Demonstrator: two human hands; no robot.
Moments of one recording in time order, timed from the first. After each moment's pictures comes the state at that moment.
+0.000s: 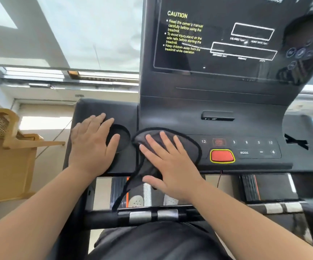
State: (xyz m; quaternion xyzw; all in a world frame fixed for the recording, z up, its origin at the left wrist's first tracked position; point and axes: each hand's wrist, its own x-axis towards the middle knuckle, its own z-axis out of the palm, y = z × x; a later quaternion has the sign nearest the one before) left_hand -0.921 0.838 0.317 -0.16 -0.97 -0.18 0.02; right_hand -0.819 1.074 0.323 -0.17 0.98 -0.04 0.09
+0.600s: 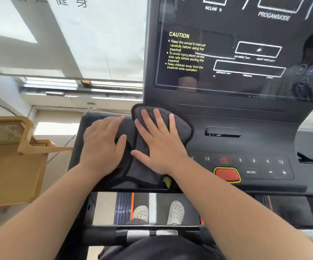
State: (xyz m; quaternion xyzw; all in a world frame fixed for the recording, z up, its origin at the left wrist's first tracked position) left_hand -0.945 0.866 0.346 -0.16 -0.96 -0.24 0.04; right_hand -0.918 1.064 0.334 -0.16 0.99 0.00 0.01
